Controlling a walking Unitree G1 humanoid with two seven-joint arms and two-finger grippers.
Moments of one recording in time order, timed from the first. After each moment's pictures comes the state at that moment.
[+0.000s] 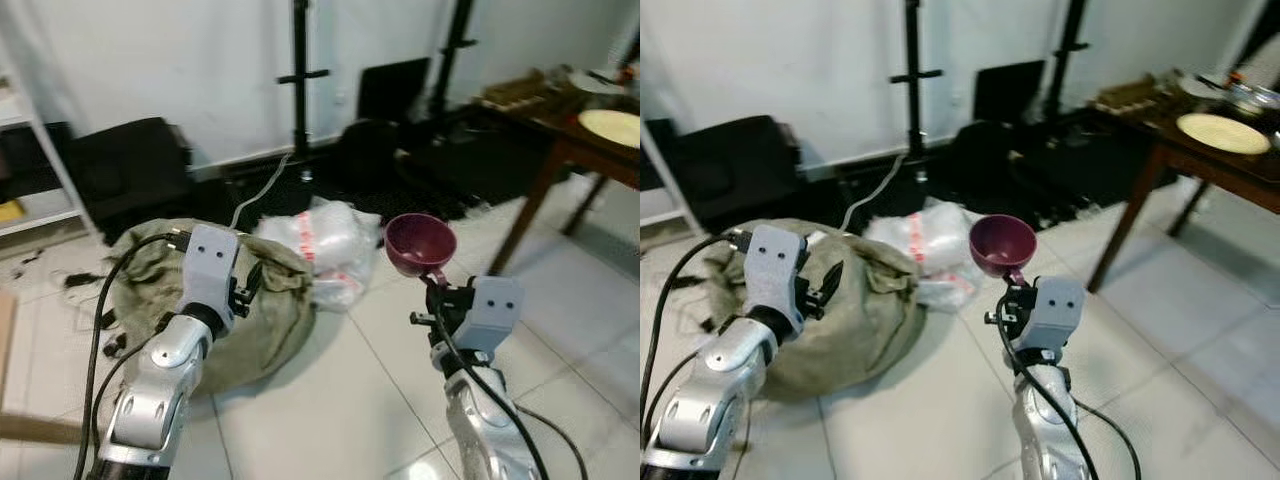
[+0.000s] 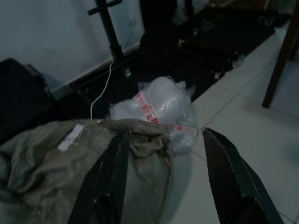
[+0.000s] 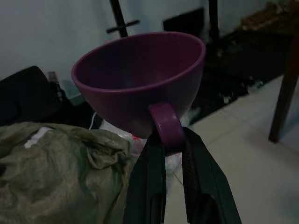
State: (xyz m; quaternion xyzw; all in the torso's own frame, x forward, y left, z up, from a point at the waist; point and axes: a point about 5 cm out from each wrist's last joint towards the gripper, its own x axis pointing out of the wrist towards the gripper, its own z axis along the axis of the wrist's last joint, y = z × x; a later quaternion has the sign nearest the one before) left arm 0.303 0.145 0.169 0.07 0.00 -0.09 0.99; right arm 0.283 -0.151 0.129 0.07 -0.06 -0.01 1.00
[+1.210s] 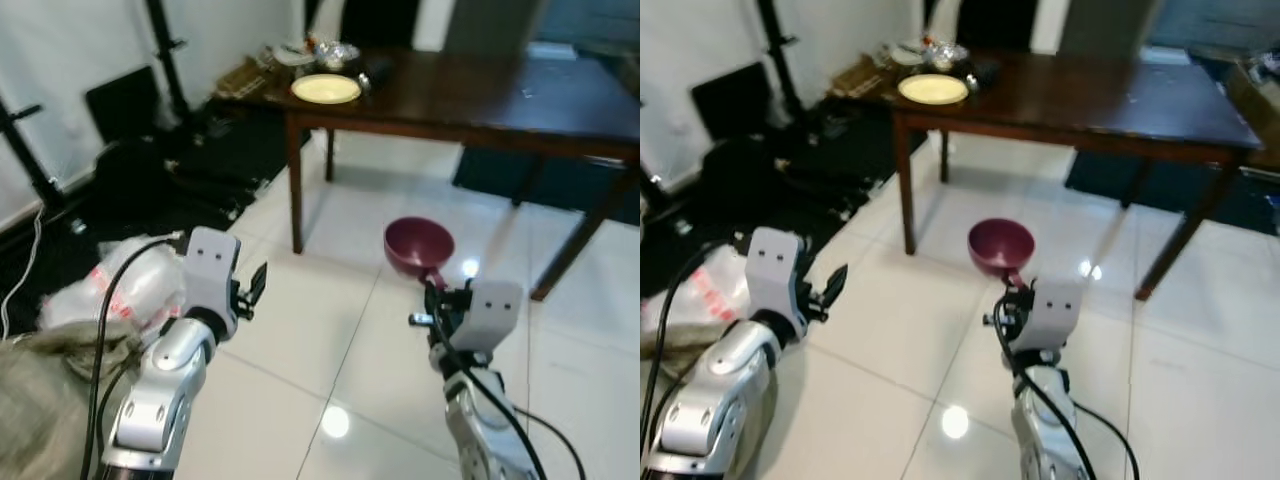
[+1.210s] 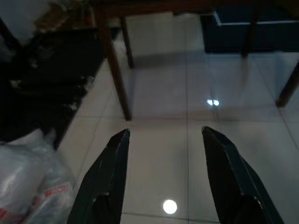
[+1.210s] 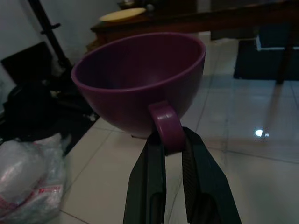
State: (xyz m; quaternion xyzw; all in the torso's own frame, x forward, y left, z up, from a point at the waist) left arm 0.301 0.139 0.164 0.03 0.01 -0.11 0.99; right arm 0.282 -0.152 0.127 0.06 -0.05 0.00 1.00
